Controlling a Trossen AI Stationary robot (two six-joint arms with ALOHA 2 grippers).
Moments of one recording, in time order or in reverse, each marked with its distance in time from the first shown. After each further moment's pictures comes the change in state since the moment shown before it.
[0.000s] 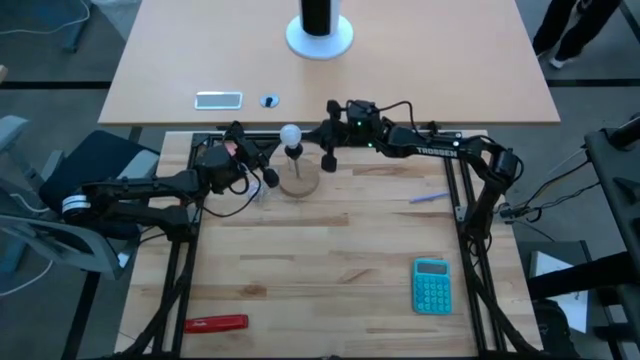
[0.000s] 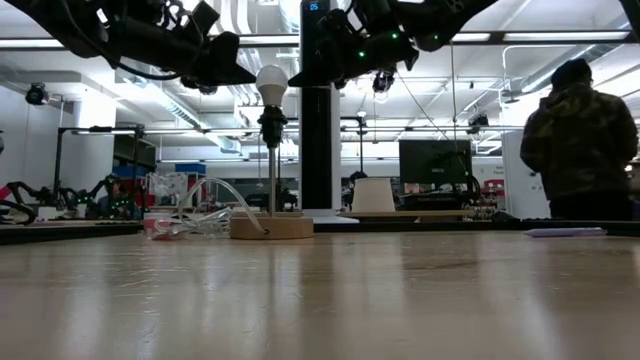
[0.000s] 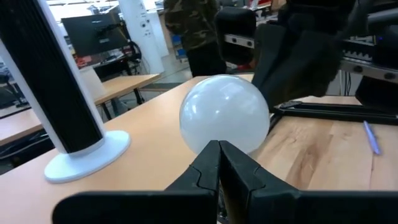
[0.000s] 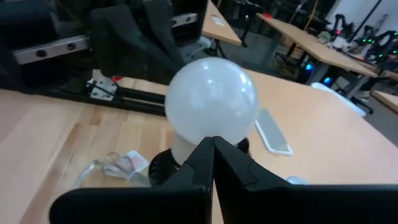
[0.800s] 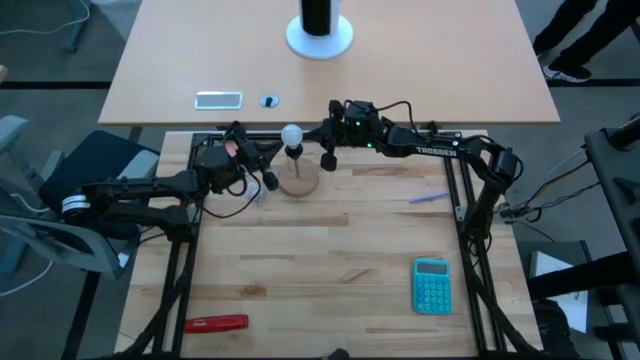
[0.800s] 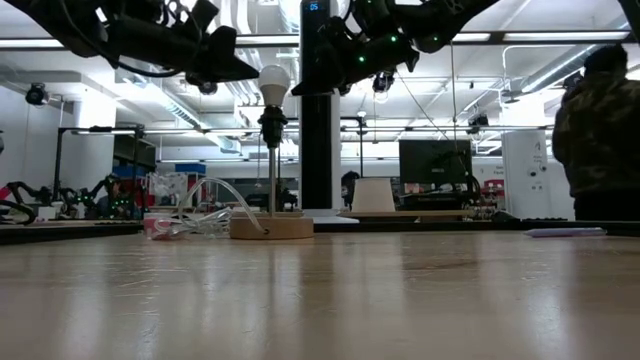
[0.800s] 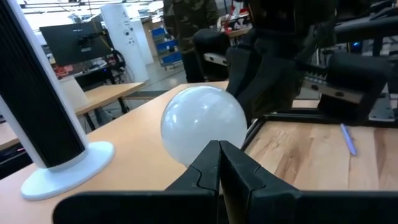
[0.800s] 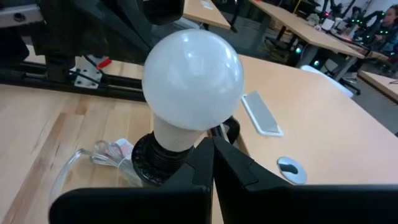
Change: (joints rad) left arm -0.001 -0.004 0.000 0.008 0.073 0.016; right arm -0.010 0.003 0.000 -0.034 0.063 0.016
